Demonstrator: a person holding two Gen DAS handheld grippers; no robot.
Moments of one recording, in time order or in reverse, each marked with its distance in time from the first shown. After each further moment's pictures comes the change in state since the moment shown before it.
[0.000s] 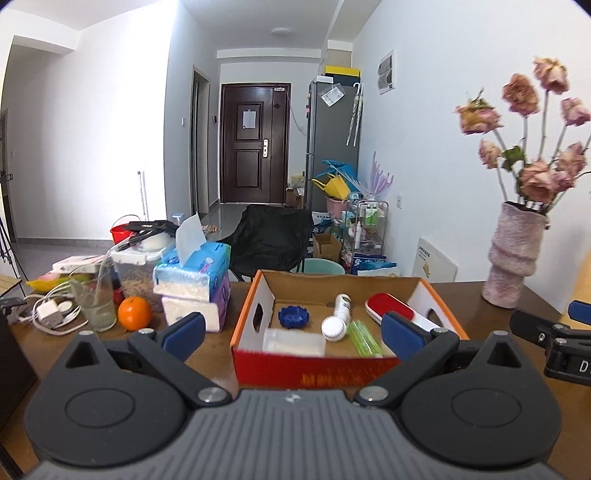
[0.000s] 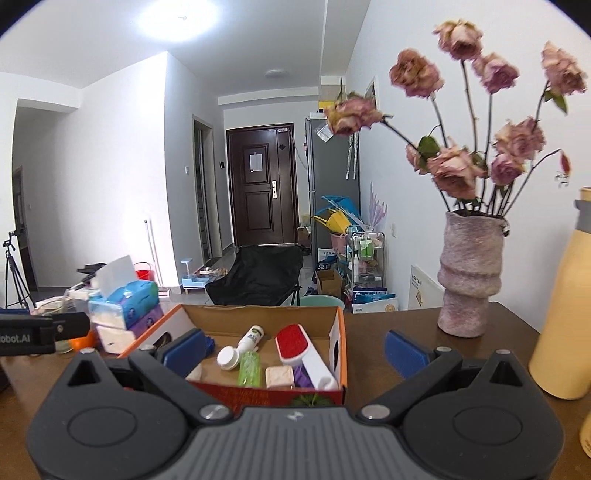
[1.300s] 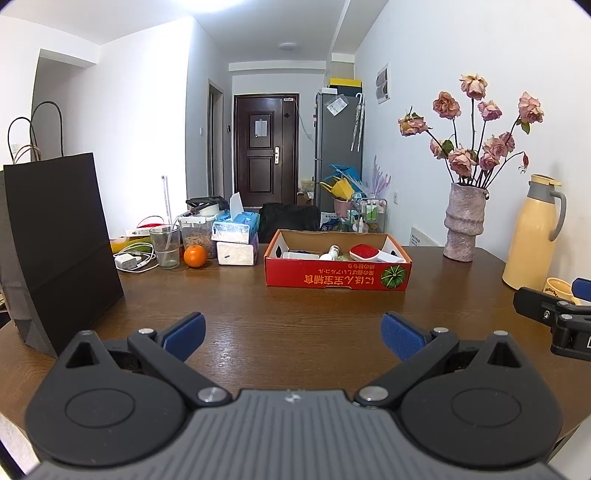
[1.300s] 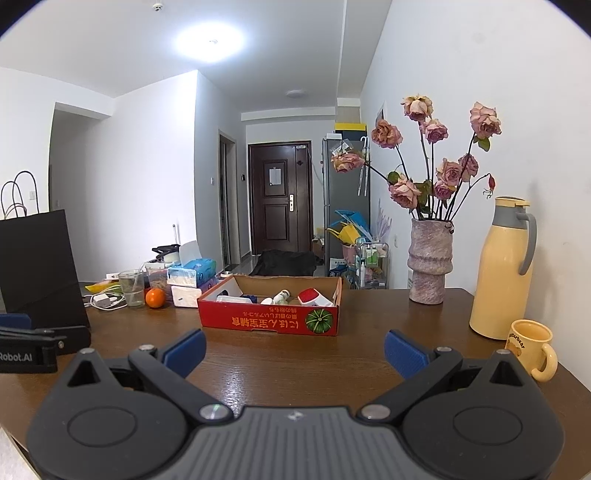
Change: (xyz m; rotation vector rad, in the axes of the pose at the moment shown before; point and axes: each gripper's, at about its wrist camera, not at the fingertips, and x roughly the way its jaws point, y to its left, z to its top) left arm -0.273 -0.013 -0.120 0.013 -0.031 0.047; right arm -0.279 0.011 -0.087 -0.040 -0.051 0.044
